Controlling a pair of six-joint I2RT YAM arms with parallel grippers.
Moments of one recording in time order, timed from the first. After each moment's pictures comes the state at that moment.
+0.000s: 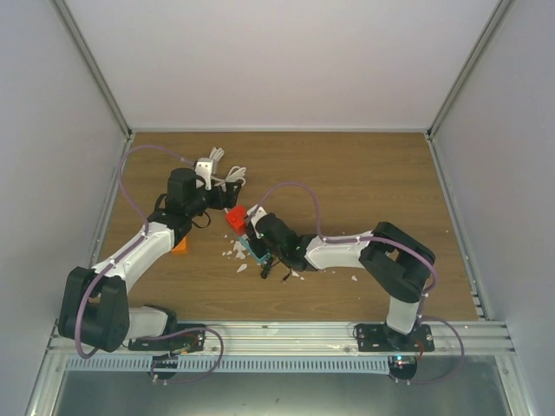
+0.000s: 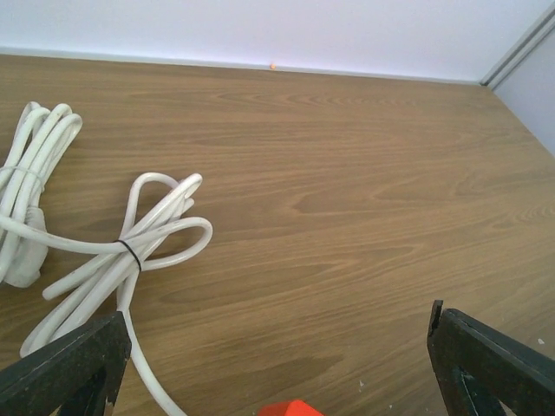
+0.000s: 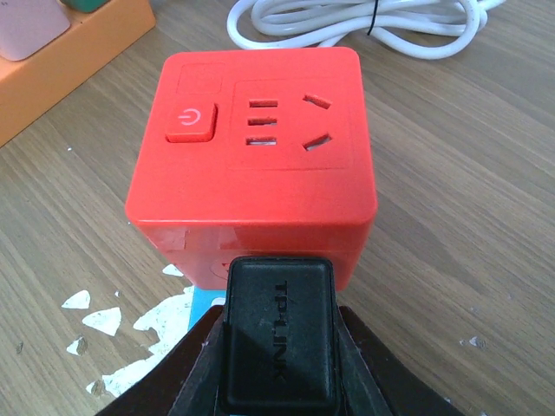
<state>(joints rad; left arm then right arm) -0.25 1.29 0.77 0.06 0.23 -0.25 1.00 1.83 0.94 0.25 0.21 0.16</state>
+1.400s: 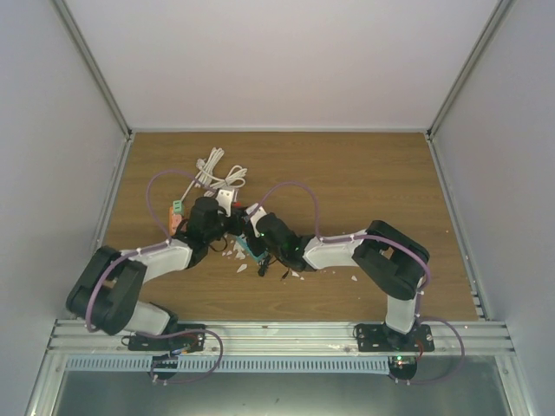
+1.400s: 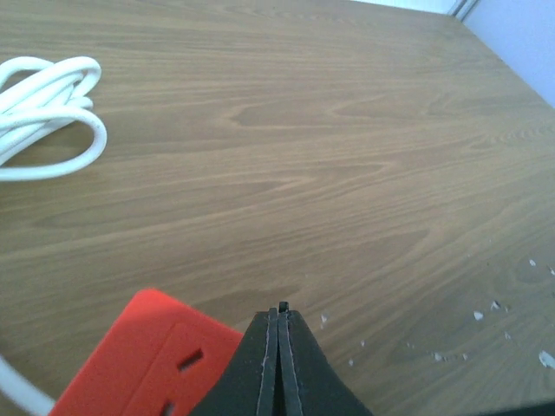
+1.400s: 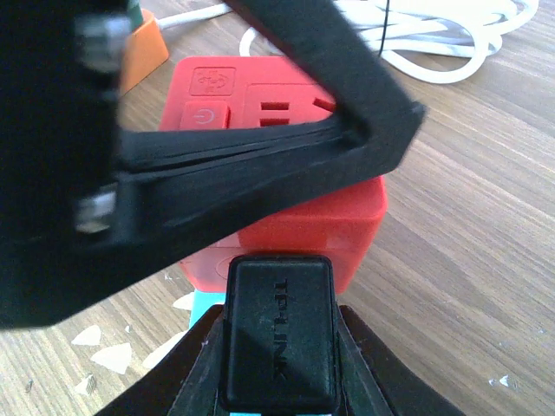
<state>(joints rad) -0.42 1.39 0.51 0.40 0.17 -0.28 1.00 1.87 0.94 0.35 0.18 0.18</state>
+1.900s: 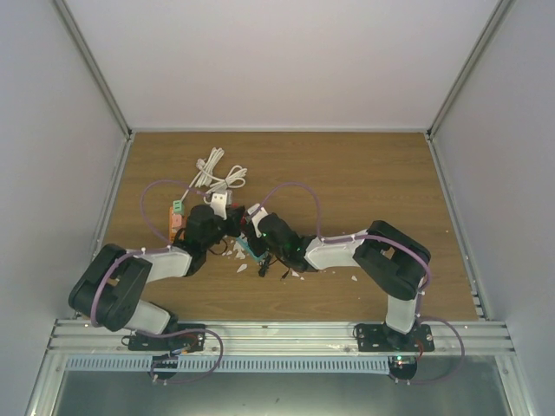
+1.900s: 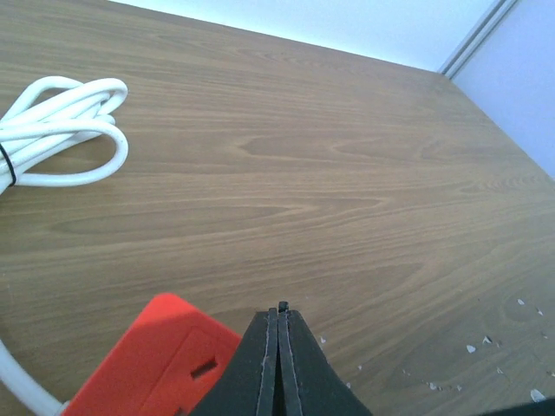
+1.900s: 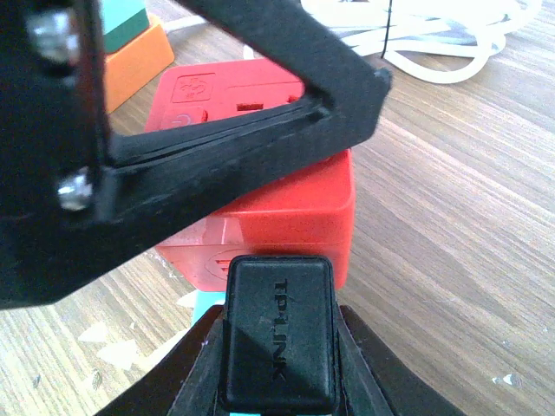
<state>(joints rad) -0.42 1.45 0.42 0.66 0.14 -0.37 0.99 1.87 0.92 0.38 0.16 0.19</state>
